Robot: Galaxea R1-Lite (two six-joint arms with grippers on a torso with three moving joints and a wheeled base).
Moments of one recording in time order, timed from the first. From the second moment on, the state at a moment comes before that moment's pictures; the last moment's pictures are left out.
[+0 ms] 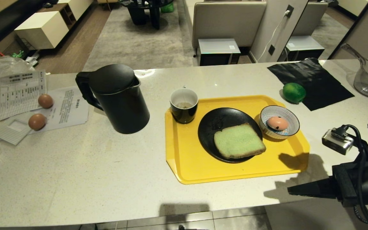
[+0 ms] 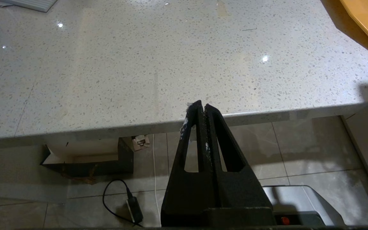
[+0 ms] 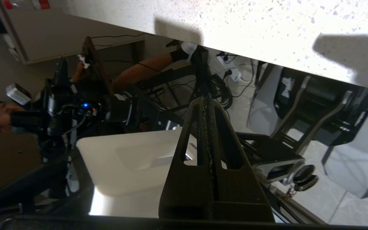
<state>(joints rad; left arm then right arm) 0.00 0.00 0.00 0.00 0.00 0.00 0.11 1.41 -0.80 0.30 0.84 0.30</state>
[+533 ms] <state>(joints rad) 0.00 0.00 0.00 0.00 0.00 0.00 0.11 1.45 -0.90 0.28 0.75 0.39</state>
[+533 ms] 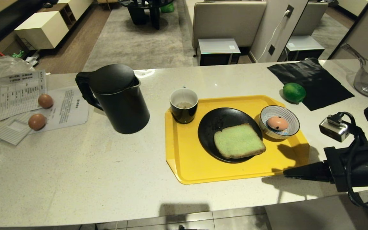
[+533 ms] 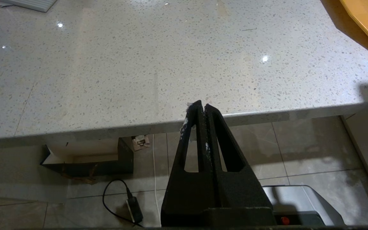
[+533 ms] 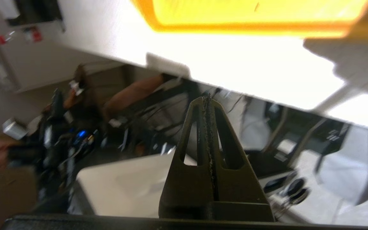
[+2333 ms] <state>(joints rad) 0.00 0.00 0.00 0.00 0.00 0.00 0.06 1.09 -0.90 0.31 0.25 0.17</state>
